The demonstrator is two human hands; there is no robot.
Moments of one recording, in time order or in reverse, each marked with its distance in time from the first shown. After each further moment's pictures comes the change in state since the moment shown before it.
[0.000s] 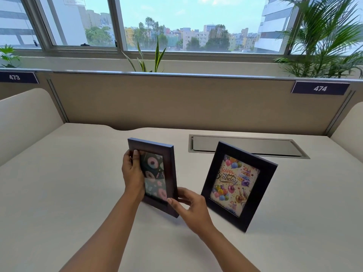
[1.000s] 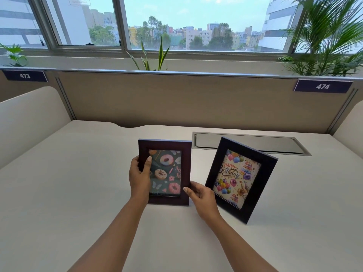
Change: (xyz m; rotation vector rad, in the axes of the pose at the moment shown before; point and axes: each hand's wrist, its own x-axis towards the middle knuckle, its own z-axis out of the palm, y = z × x) left_hand -0.029 -0.005 -0.017 0.216 0.008 -0.062; right_hand 0.008 0.030 -0.006 0.114 0.077 0.209
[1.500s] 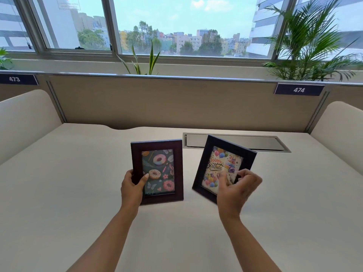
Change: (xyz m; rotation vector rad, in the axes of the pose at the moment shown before) left_hand -0.028 -0.019 -0.021 0.088 -0.098 -0.044; right_hand -0.044 -0.054 -0.056 -0.296 1.013 -0.378
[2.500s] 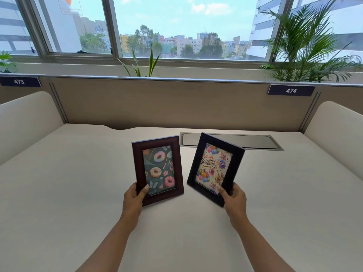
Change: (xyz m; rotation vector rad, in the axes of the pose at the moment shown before) left_hand -0.044 -0.021 -0.003 -0.133 -0.171 -0.087; right_hand 0.002 0.064 -0.039 0.176 -0.574 0.558
